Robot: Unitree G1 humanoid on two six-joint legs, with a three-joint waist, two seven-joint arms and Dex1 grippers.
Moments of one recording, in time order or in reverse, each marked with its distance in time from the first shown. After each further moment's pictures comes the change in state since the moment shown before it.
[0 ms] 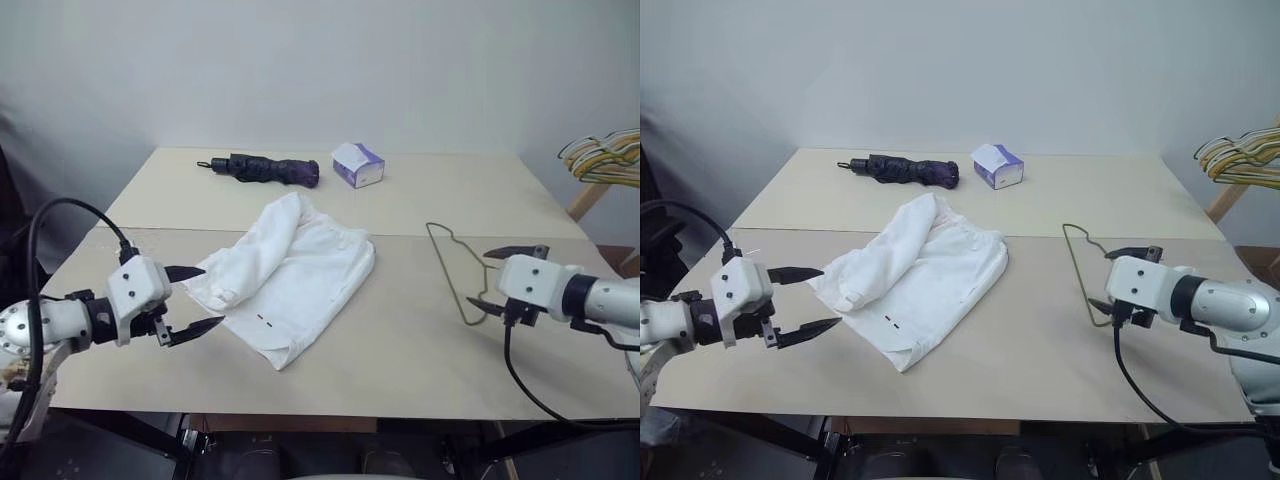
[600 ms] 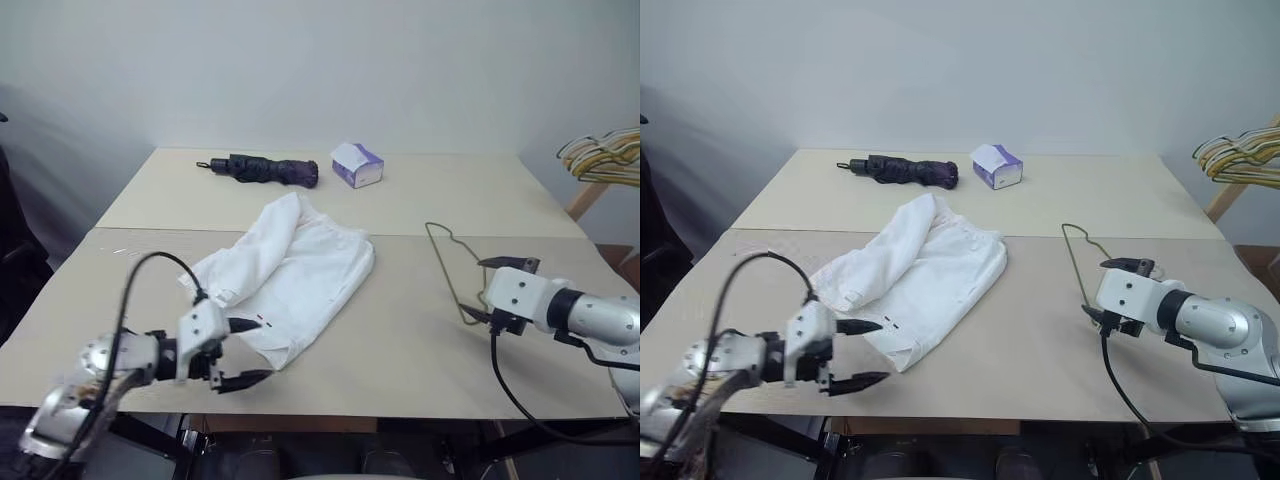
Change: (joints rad) left arm 0.004 -0.153 -0.369 -0.058 0.066 0.087 0.043; right arm 0.090 0.055 0.012 -0.072 -0.041 0.058 -0.111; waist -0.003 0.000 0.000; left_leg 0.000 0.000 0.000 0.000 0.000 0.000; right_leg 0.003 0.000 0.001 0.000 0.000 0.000
